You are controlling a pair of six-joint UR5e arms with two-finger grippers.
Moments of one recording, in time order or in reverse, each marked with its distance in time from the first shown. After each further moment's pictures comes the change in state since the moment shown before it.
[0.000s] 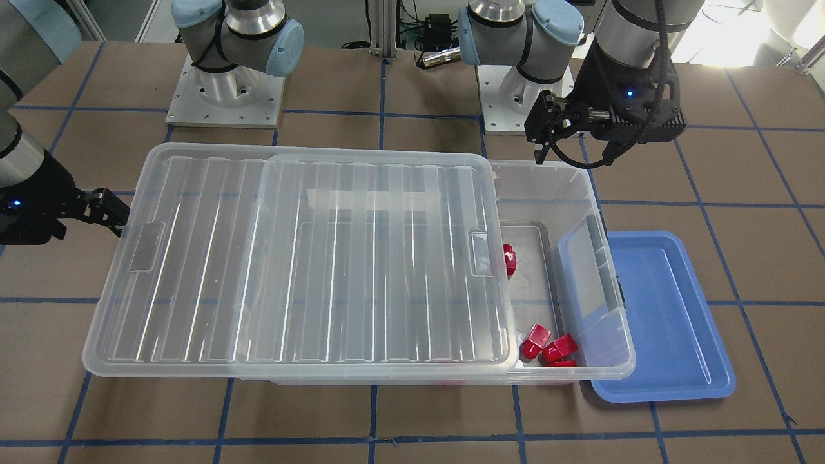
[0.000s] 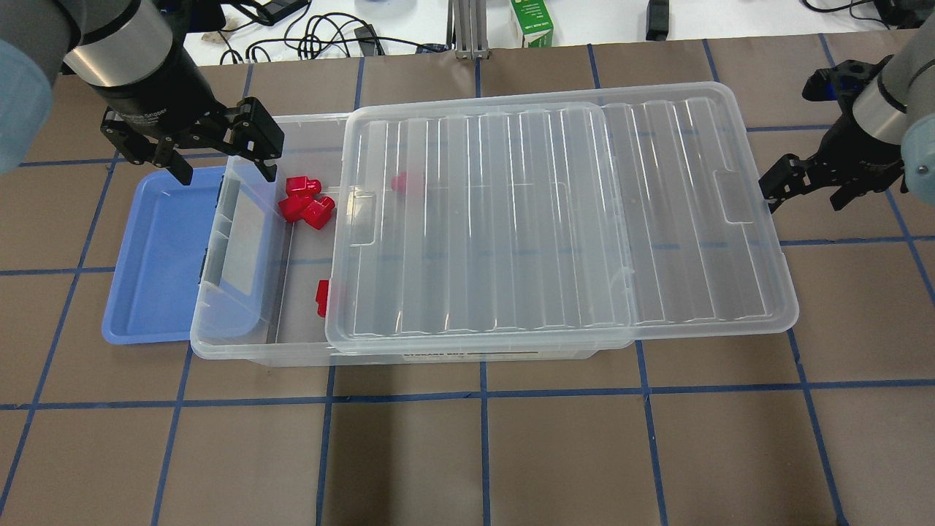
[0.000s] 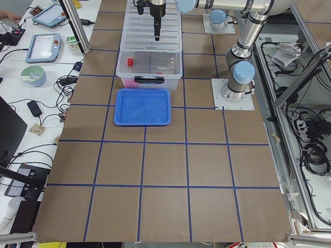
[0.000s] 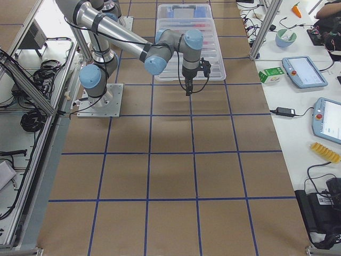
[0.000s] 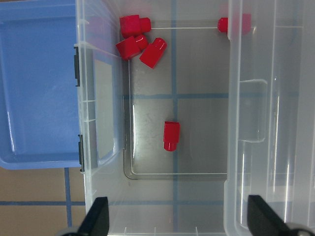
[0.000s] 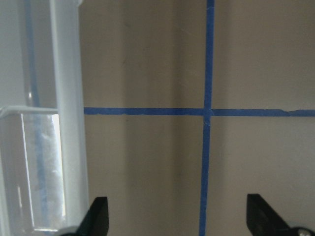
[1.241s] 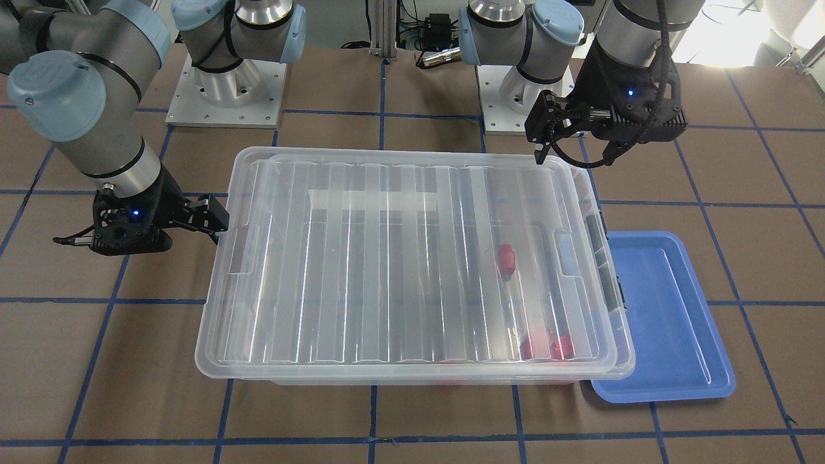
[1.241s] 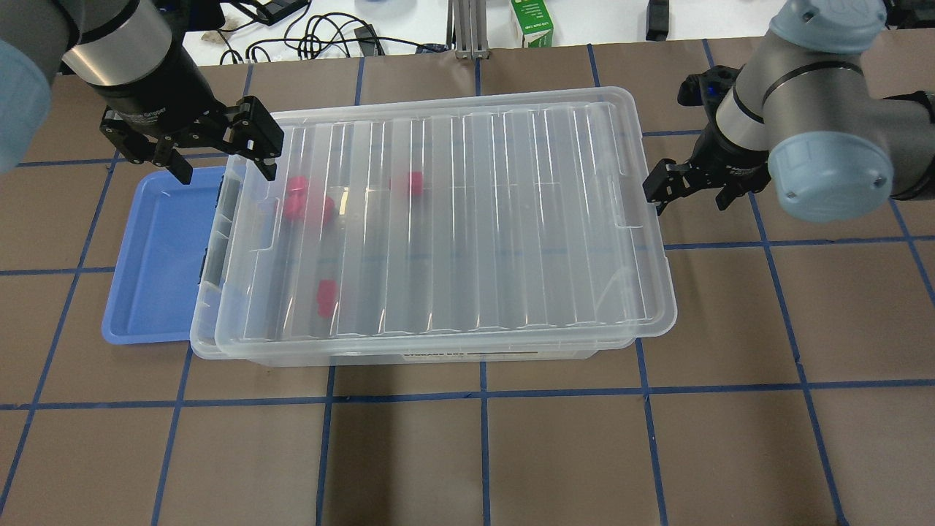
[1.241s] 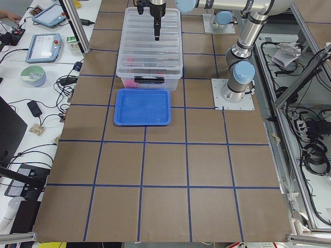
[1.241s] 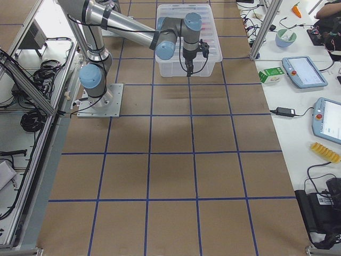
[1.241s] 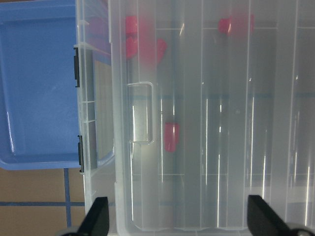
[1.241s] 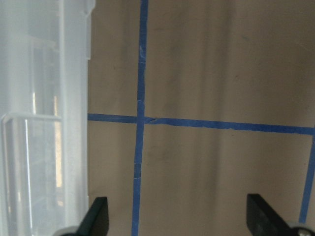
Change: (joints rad) left arm 0.001 0.000 0.001 0.002 -0.002 -0.001; right arm 0.245 0.024 -0.001 -0.042 0.038 0.170
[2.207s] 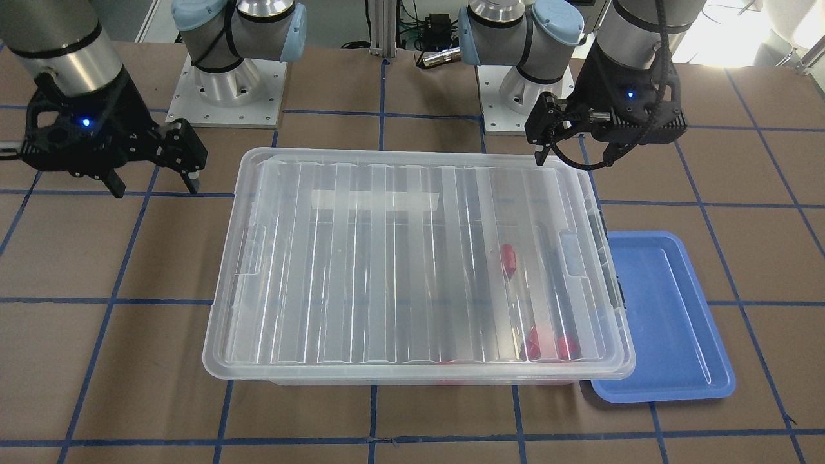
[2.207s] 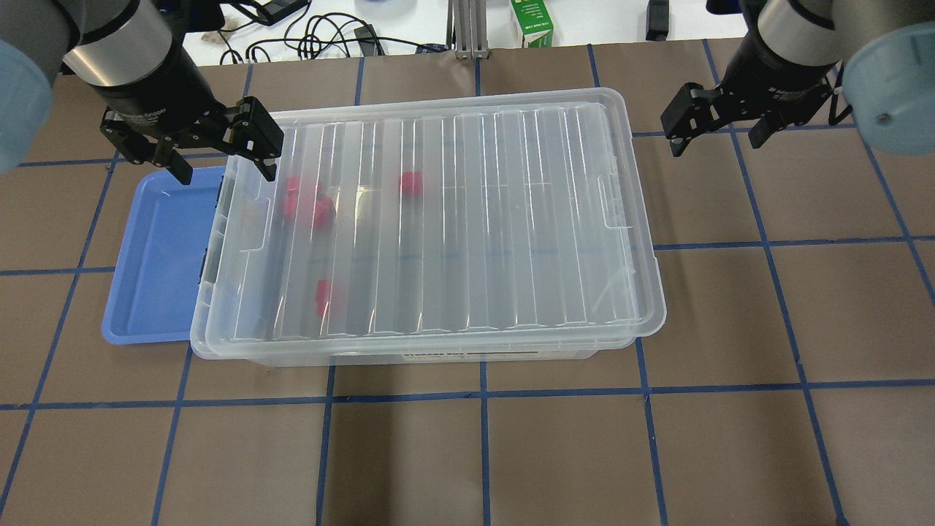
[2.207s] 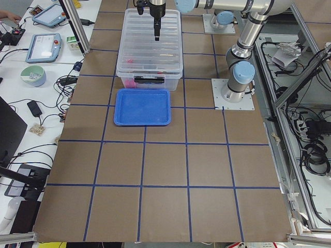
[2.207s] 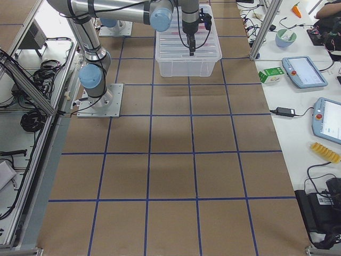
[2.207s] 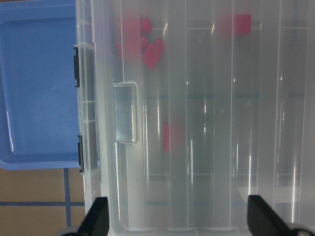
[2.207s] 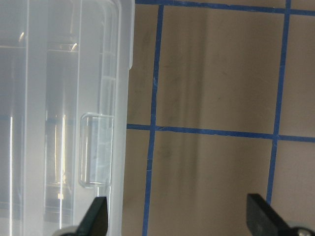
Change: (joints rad) left arm 0.000 -0.002 -0.001 0.000 0.004 -0.002; right arm 0.030 -0.139 -0.218 0.256 -0.011 0.064
